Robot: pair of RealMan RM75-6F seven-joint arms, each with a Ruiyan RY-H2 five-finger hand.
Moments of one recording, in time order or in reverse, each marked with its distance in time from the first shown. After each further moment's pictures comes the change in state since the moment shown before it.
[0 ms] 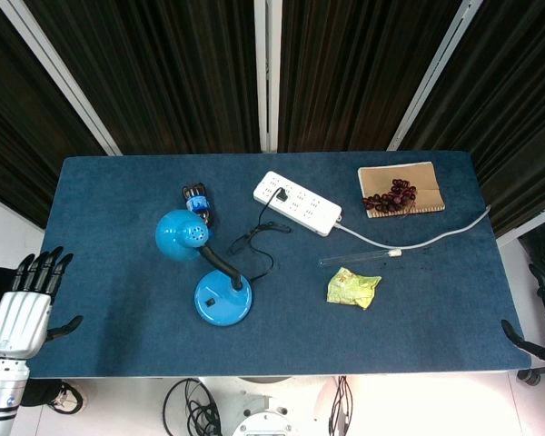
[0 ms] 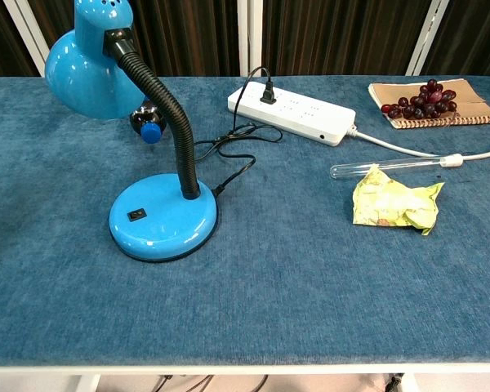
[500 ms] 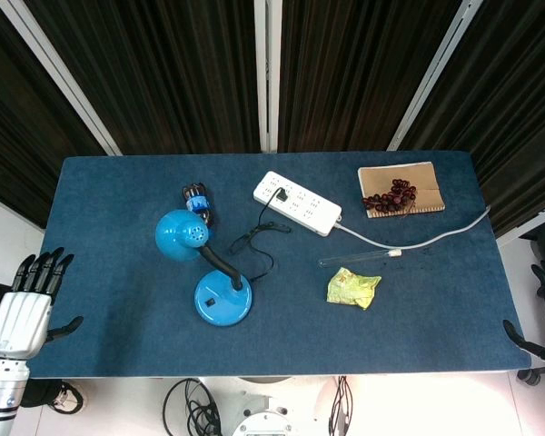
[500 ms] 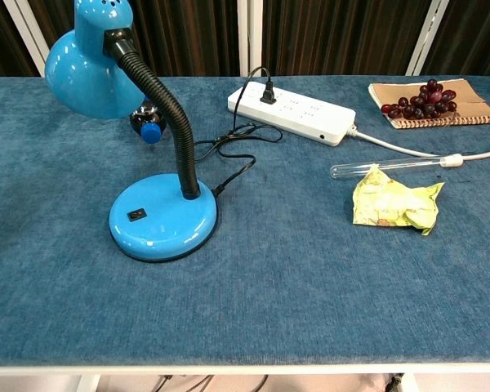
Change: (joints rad) left arm -0.001 0.000 0.004 0.000 0.008 -0.005 -0.015; right arm -0.003 0.003 0.005 0.009 0.009 0.002 0.021
